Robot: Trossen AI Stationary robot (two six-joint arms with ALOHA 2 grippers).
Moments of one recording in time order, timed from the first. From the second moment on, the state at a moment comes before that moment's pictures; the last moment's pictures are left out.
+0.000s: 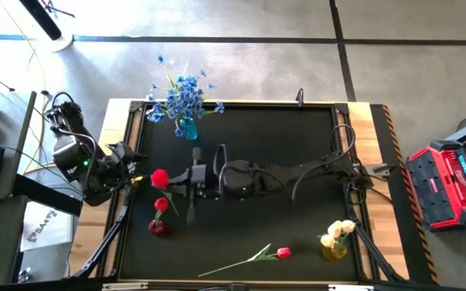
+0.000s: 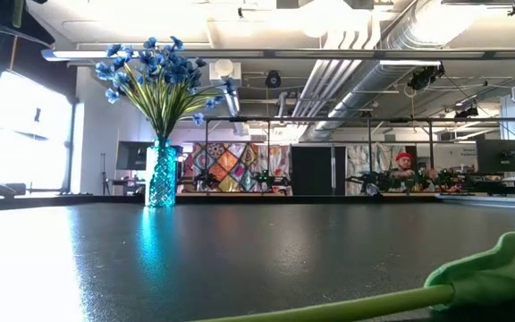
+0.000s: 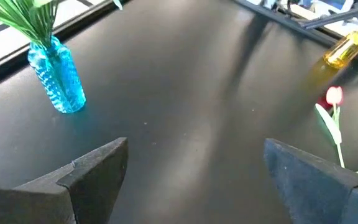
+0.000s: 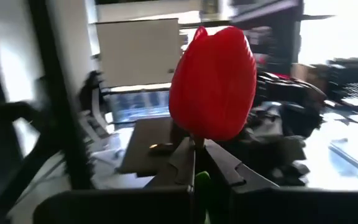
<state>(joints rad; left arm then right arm) -0.95 0.78 0.99 -1.44 -0.91 -1.40 0.29 2.19 2.32 -0.03 0.26 0.04</state>
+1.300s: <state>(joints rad) -0.95 0.78 0.99 -1.41 -0.93 -1.41 0.22 2.35 2.32 0.34 -0.09 0.03</state>
